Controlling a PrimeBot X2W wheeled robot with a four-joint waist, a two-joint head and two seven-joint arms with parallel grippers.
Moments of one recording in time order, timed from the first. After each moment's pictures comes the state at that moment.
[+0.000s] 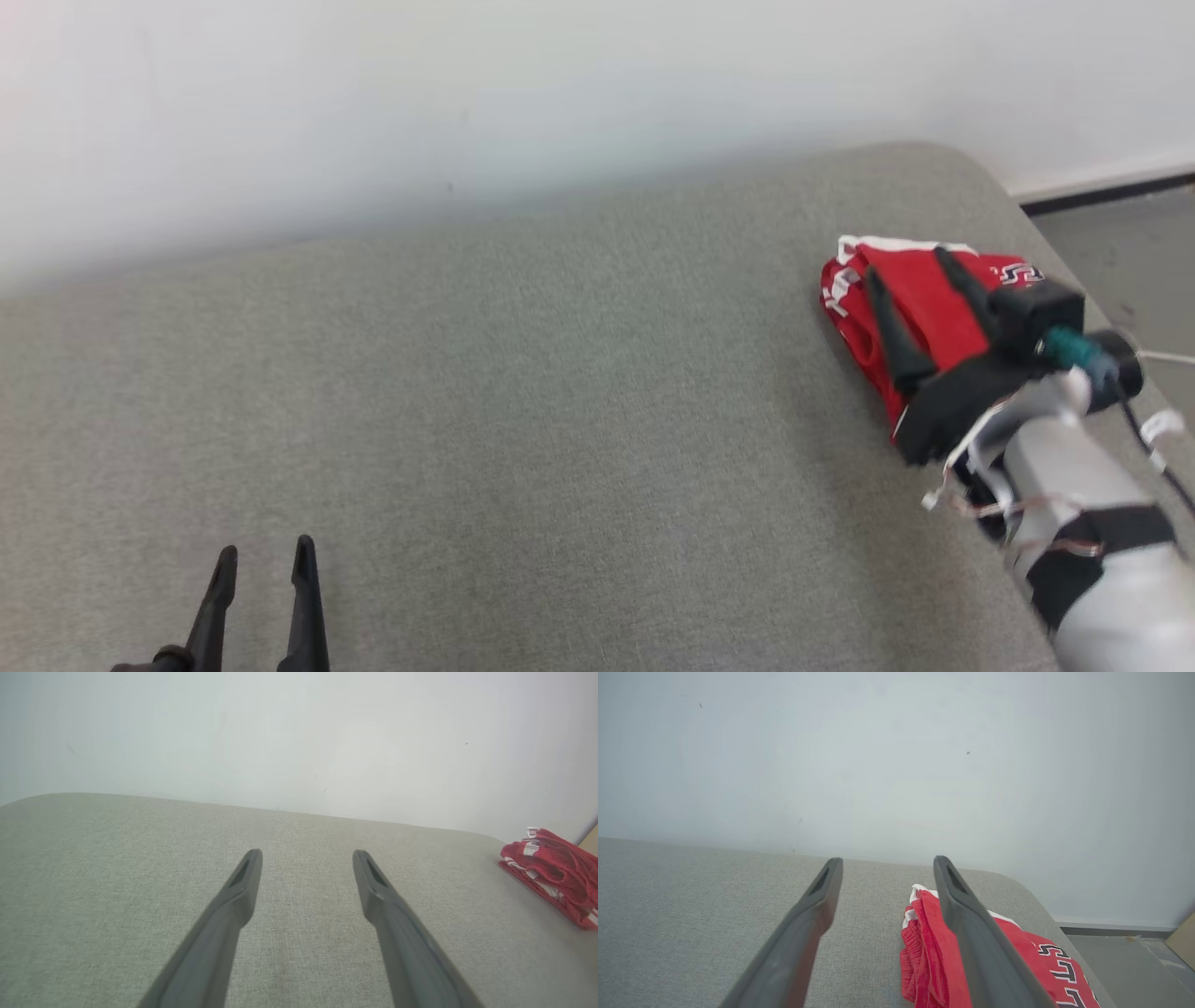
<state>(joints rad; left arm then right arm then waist) 0.07 0.05 0.06 0.08 -0.24 -0.09 -0.26 -0.75 -0.31 0.43 0.84 0.39 0.13 -0.26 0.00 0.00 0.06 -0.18</state>
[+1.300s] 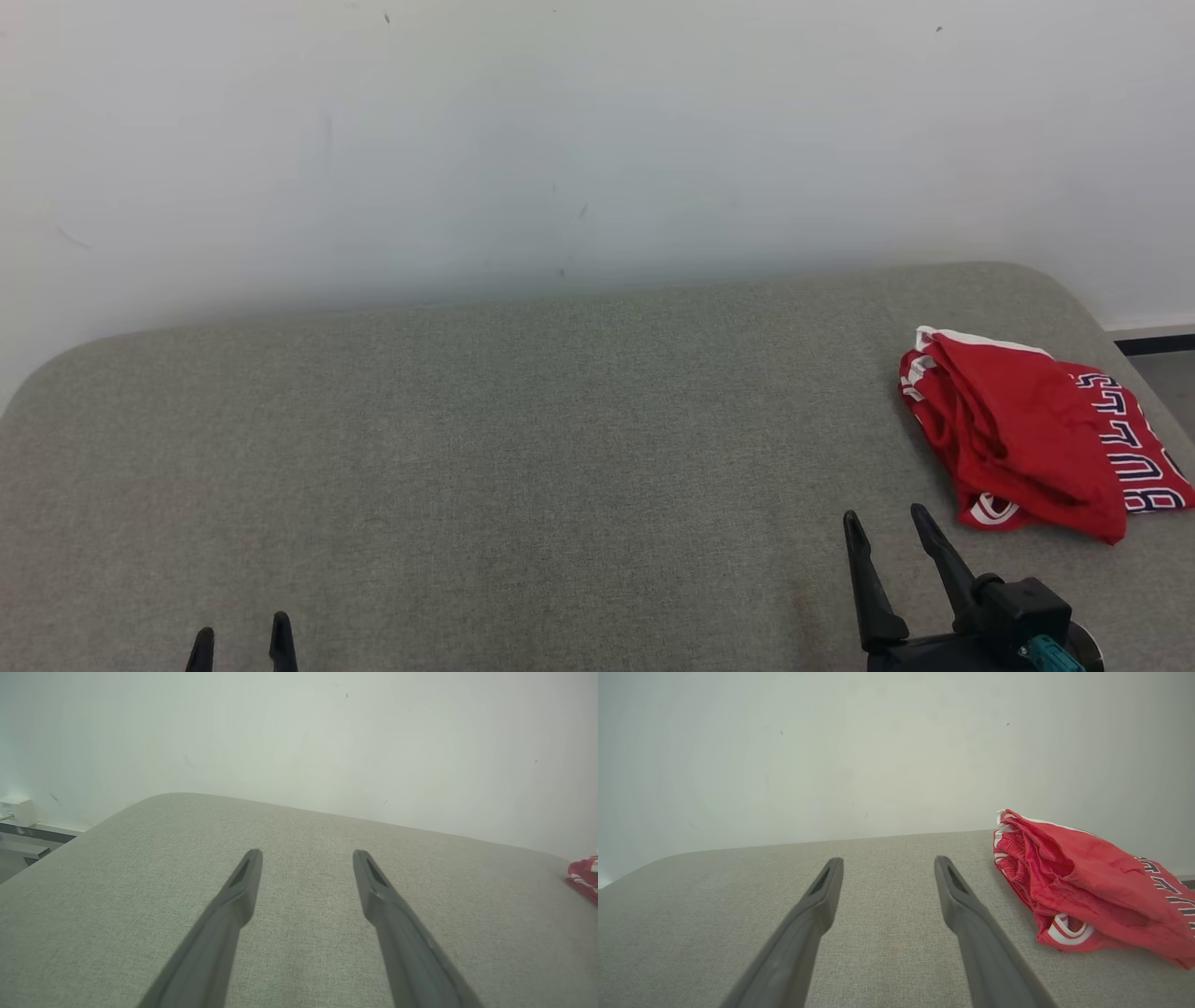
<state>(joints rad) 0.16 0.05 0.11 0.12 -0.22 -0.05 -0.26 -0.06 -0.08 0.11 0.33 0.18 0.13 -0.26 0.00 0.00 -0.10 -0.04</state>
